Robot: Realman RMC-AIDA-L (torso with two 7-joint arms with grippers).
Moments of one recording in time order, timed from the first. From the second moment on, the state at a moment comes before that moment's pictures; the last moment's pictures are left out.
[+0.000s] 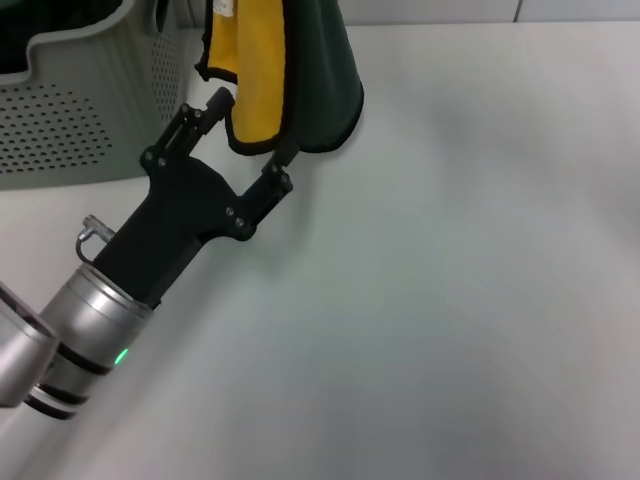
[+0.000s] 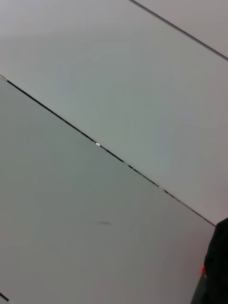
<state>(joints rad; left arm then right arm) -0.53 -2.11 0.79 -0.26 1.10 1.74 -0.06 0.63 2.03 -1.59 -1.36 1.92 0.61 -2.05</state>
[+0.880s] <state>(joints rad) -0.50 -2.11 0.74 -0.32 1.10 1.80 0.12 0.64 2.03 -1.61 -1.37 1.92 0.58 -2.00</state>
